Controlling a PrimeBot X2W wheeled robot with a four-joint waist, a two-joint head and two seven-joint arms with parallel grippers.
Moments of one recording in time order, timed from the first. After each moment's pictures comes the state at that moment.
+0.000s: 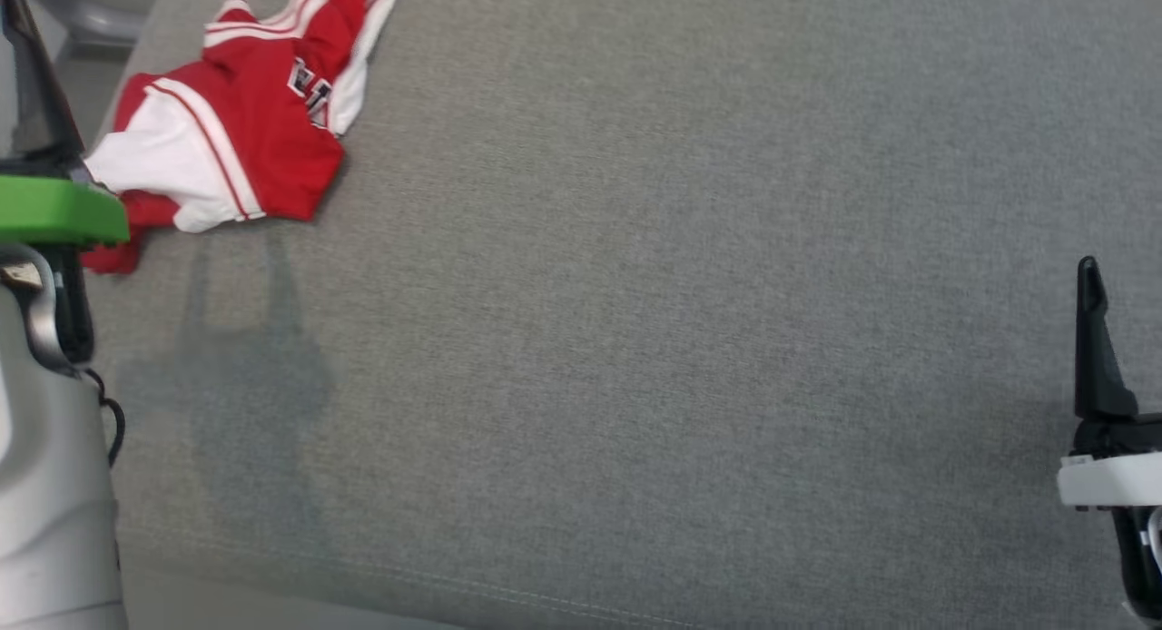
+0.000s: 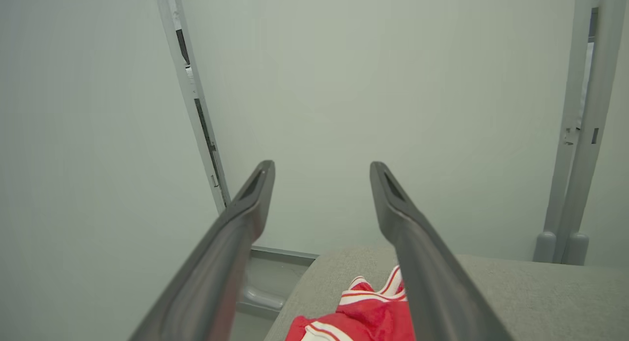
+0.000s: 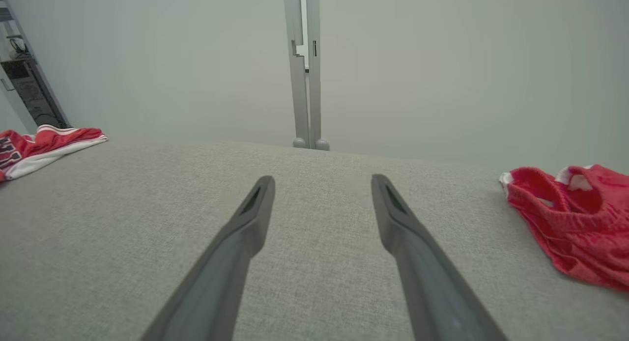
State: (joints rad) left arm -0.70 0.22 0.17 0.42 -0.16 -0.12 -0.26; right arm -0.02 -0.27 -0.15 -0.08 0.23 0.13 -0.26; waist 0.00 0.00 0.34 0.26
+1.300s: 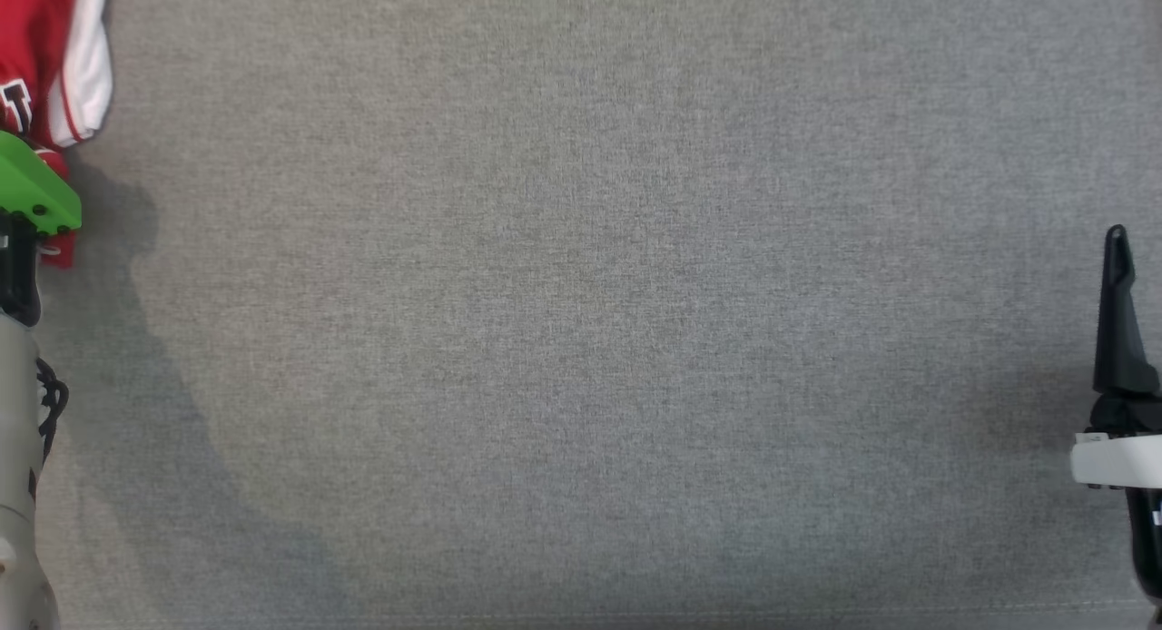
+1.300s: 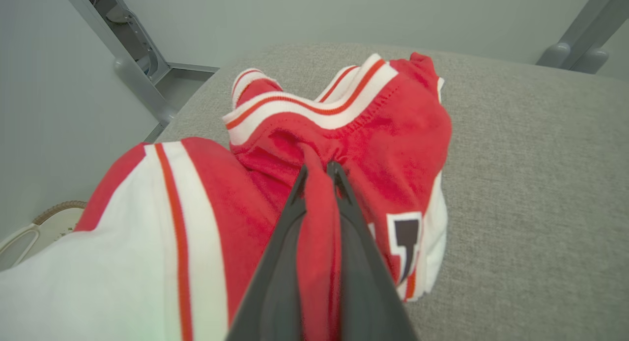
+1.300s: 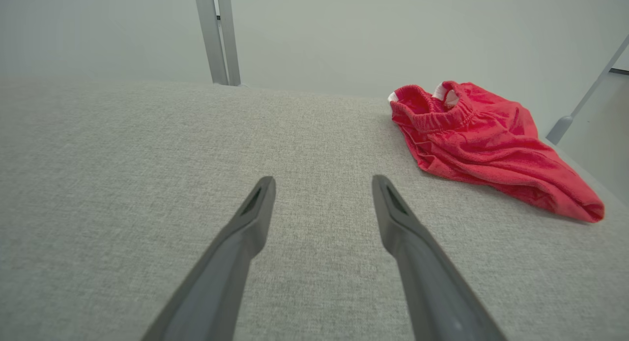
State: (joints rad) left arm -1.05 0.37 -0.03 1.15 -0.38 -0.13 -0.13; right arm -0.04 -0.26 -0.19 -0.13 0.20 0.13 -0.26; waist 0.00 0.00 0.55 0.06
